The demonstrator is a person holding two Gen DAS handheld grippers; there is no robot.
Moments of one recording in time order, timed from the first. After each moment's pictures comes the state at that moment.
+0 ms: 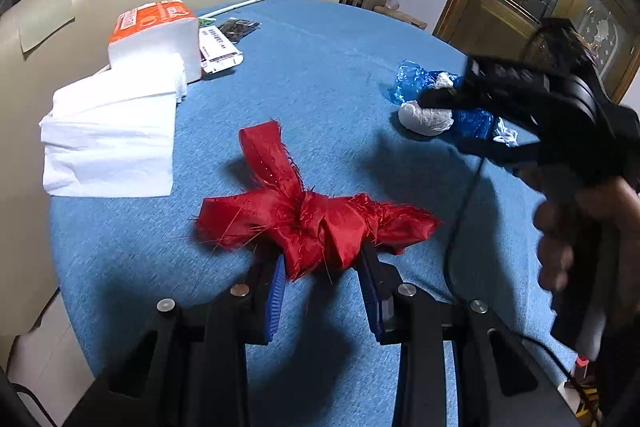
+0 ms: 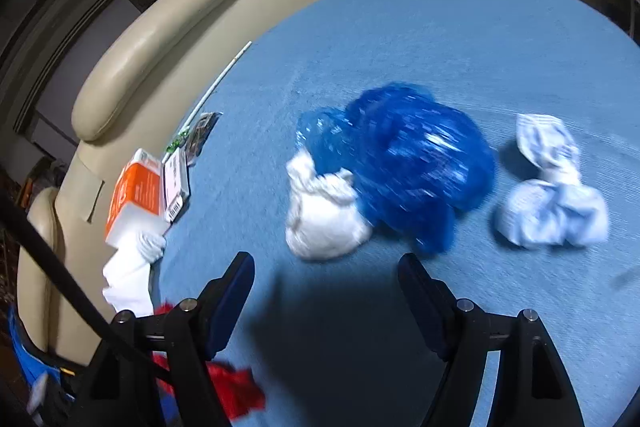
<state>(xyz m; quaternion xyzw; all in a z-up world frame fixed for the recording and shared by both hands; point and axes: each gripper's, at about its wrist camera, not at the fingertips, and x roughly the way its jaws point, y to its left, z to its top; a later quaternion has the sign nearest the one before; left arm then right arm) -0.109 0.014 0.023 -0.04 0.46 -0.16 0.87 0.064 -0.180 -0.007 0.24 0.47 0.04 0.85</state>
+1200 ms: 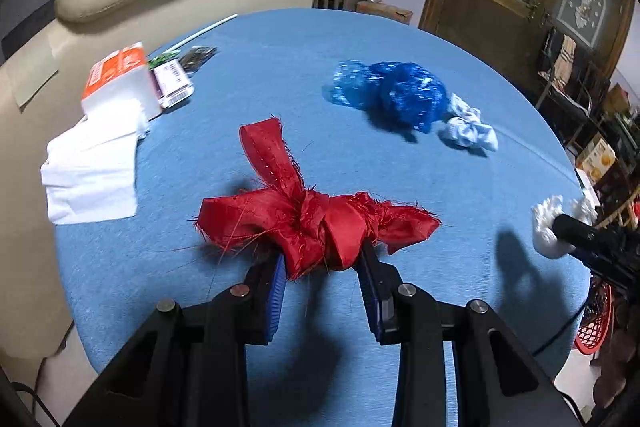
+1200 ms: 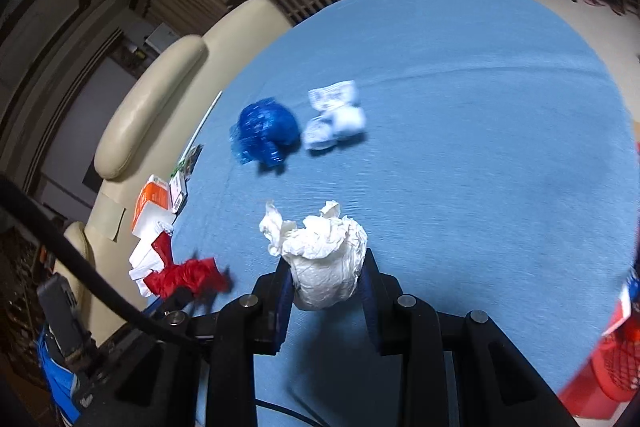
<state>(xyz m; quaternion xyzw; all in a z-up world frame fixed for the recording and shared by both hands) -0.136 -0.051 0.050 0.03 0.45 -0.16 0.88 -0.124 -0.289 0.012 0.33 0.41 -0.01 0.85</state>
